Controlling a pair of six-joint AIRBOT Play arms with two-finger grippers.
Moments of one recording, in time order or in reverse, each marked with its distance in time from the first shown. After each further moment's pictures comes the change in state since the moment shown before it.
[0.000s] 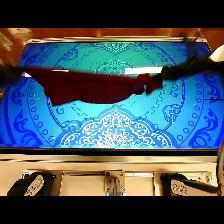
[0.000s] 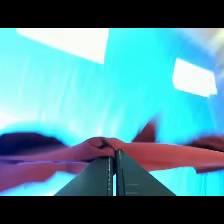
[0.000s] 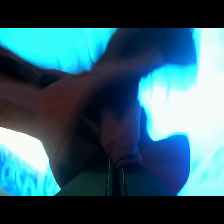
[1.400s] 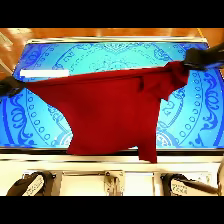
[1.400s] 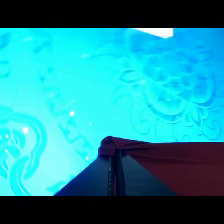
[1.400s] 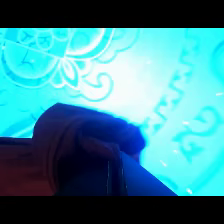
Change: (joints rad) left arm -0.008 -0.081 -0.065 0.464 -0.094 -0.269; right arm -0.006 -0.031 0.191 -0.382 0.134 0.294
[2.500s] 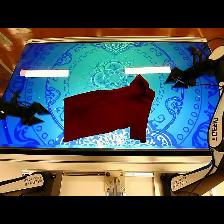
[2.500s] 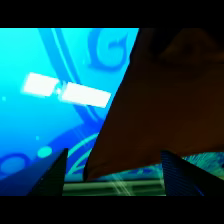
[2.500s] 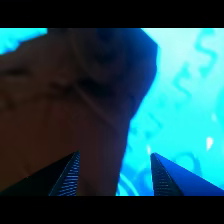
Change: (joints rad) left arm 0.147 -0.440 -0.125 -0.036 -0.310 0.021; right arm -0.136 -0.336 -0.016 0.220 0.054 -0.078
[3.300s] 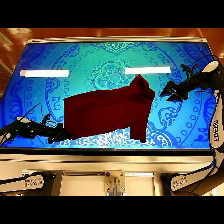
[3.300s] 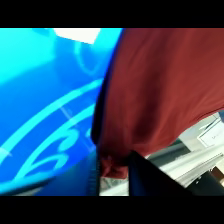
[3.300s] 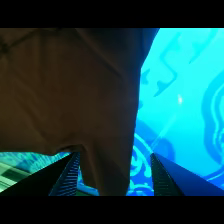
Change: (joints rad) left arm -0.161 -0.048 -0.404 -0.235 0.227 0.159; right arm -0.024 0.013 -0.214 0.103 0.013 -0.038
